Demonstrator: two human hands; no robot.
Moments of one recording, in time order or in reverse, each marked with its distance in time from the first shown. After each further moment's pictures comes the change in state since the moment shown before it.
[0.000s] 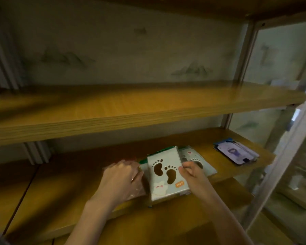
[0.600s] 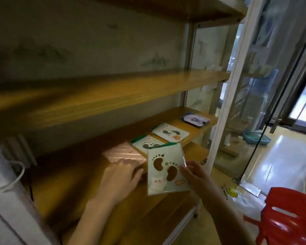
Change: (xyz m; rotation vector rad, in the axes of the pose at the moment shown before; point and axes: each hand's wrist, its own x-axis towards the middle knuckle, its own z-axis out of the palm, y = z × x) left_hand -0.097 -0.054 -0.025 -0.150 -0.098 0.320; right_hand -0.178 -0.005 0.083 0.326 0.290 0.049
